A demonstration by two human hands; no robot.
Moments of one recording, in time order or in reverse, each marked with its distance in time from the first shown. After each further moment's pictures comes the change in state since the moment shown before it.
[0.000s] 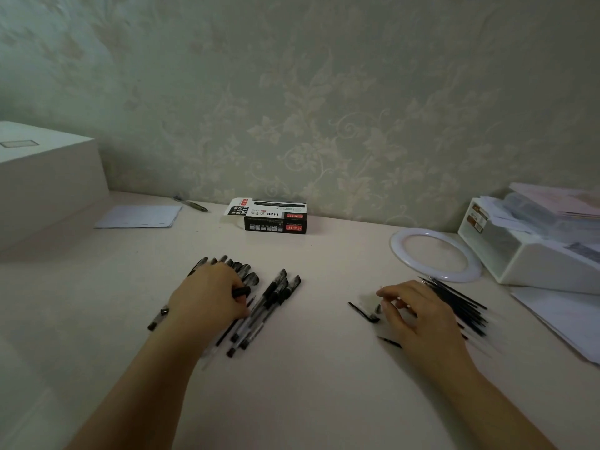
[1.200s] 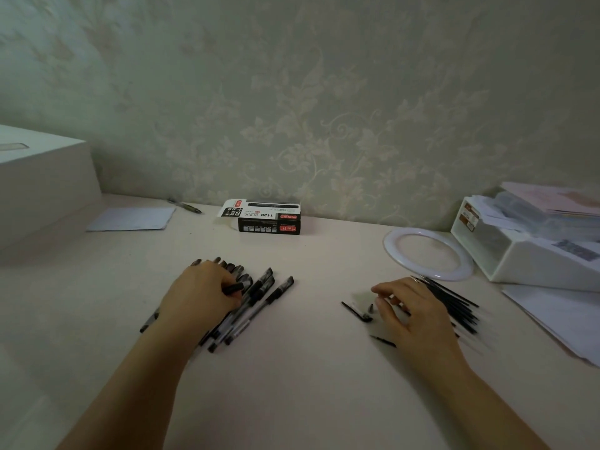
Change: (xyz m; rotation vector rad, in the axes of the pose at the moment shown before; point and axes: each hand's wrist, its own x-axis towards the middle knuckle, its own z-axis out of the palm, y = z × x) left_hand 0.002 -0.003 0.001 -0.122 0.037 -0.005; right_hand 0.001 -0.001 -0.001 0.019 0.043 0.001
